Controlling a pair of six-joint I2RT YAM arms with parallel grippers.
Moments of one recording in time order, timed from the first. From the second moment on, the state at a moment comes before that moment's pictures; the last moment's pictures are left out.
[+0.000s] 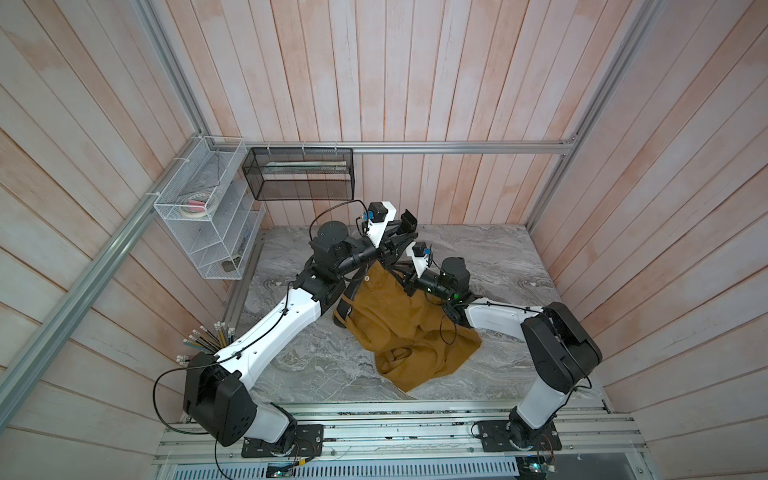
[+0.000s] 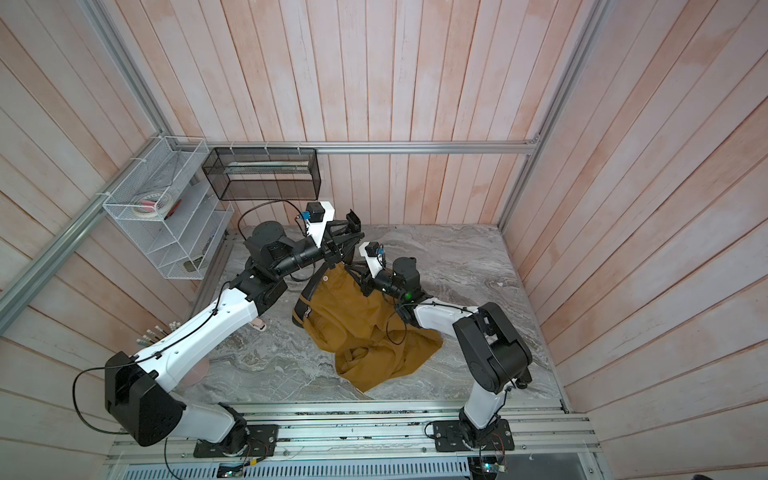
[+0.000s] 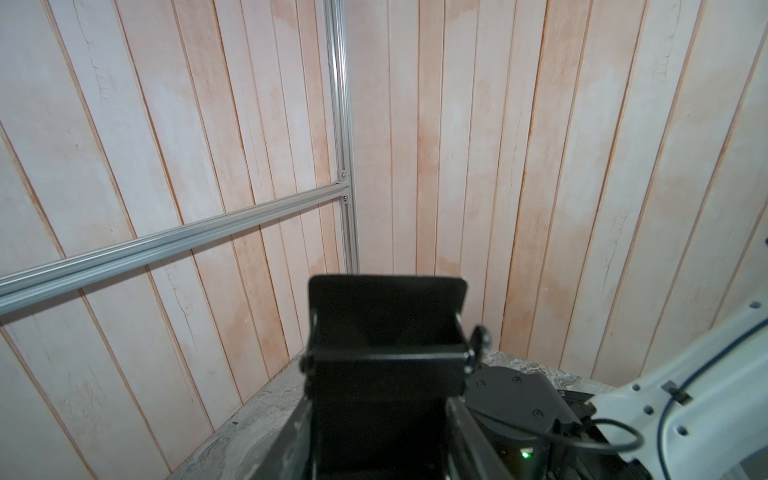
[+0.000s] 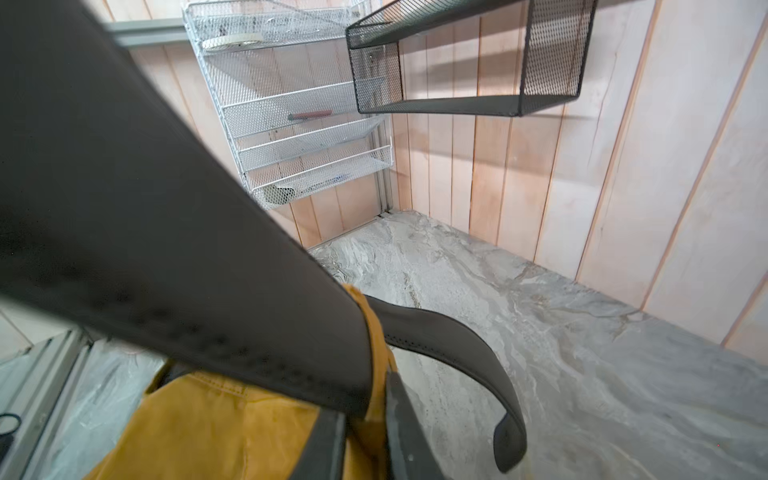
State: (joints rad) left arm -0.56 1.44 1.29 0.26 0.52 0.01; right arm 0.58 1.74 0.94 0.77 -0.51 0.13
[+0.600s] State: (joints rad) left arm -0.56 1.06 0.65 0.40 0.34 0.03; right arm 0.51 1.54 0.96 0.56 -0.17 -0.05
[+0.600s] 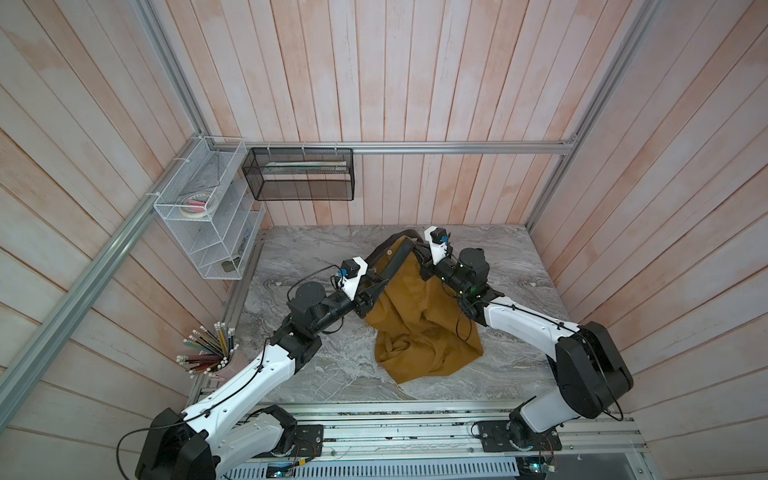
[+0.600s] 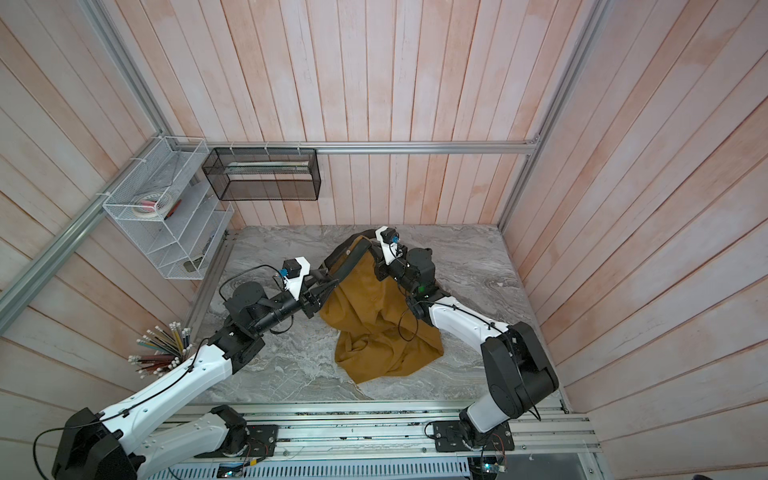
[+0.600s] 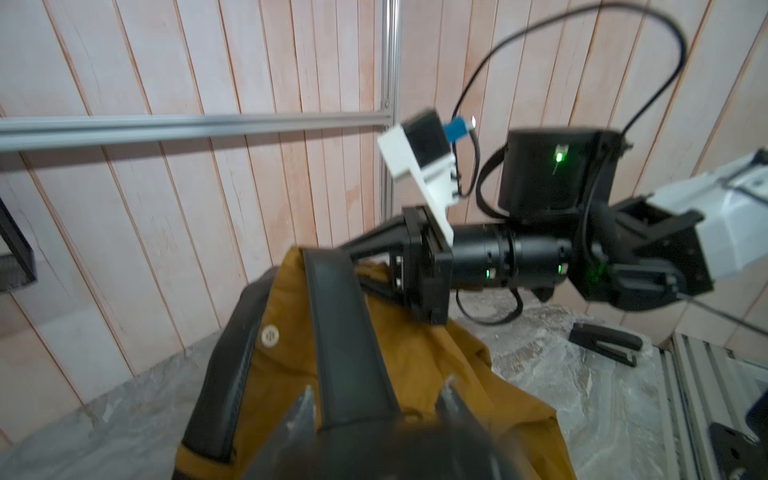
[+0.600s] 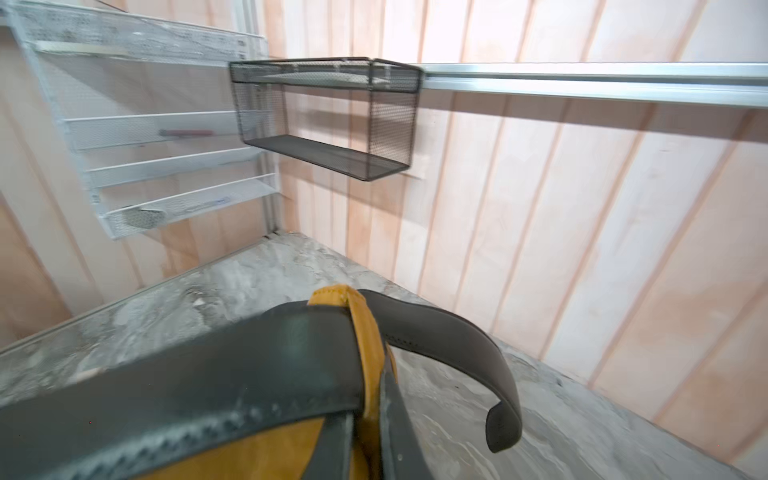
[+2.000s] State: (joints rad) left arm -0.61 1.87 1.63 -0.29 0.41 0.14; right arm 0.48 1.49 0.92 0.45 0.01 -0.20
